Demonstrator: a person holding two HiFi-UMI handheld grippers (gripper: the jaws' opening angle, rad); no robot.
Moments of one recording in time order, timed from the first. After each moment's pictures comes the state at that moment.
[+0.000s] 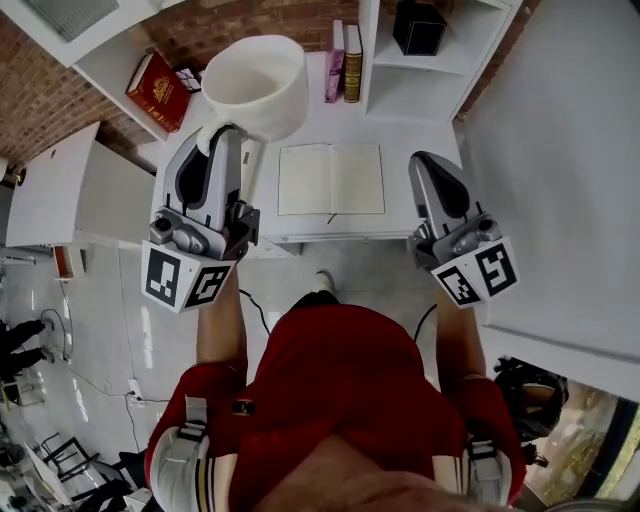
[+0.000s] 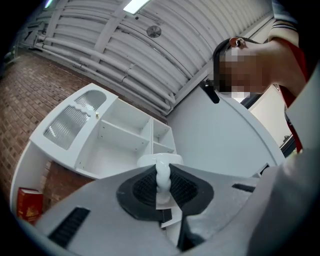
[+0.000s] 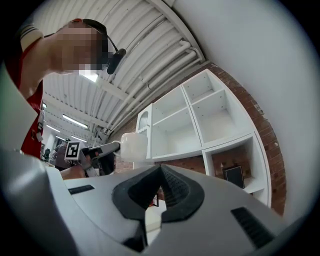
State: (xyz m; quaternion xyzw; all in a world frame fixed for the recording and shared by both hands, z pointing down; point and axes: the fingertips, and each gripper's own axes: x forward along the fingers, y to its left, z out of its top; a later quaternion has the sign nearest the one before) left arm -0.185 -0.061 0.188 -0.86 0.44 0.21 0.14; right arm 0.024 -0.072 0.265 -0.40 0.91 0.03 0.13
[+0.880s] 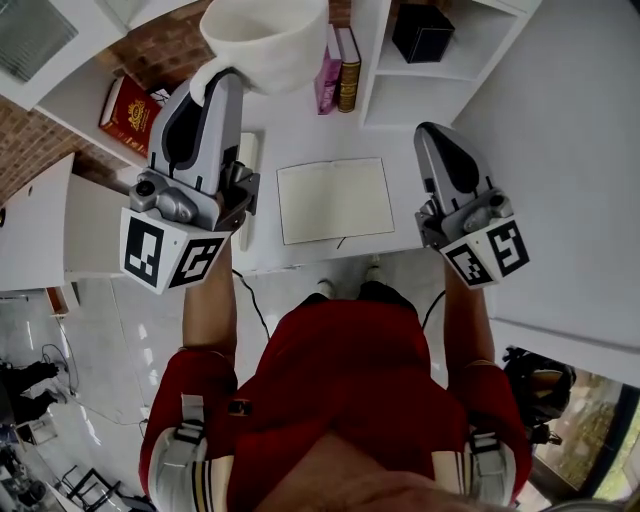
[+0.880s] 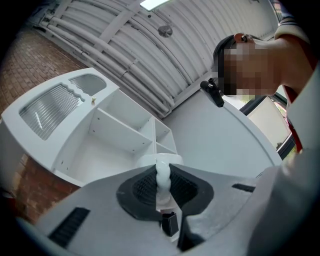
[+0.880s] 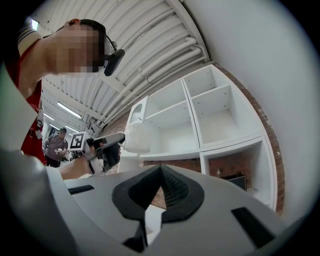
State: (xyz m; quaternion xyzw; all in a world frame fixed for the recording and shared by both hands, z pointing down) left arm -0.204 -0.182 0.154 -0.89 0.37 0.24 0.14; right arm -0.010 -0.173 0.252 -0.44 0.89 0.06 0.11
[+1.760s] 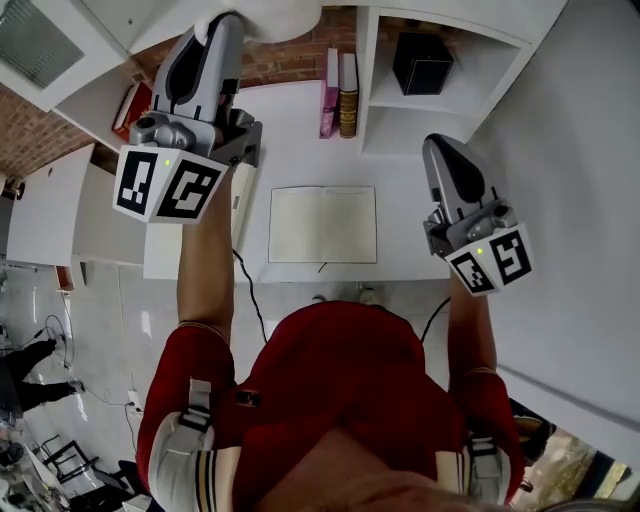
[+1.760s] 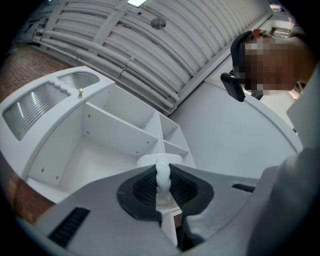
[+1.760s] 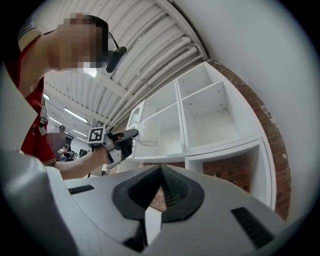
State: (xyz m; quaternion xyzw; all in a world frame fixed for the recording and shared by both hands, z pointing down) left arm -0.140 -0.263 0.100 -0.86 0.42 0.24 0.17; right arm 0.066 -0.220 0.244 -0.40 0.91 0.07 0.12
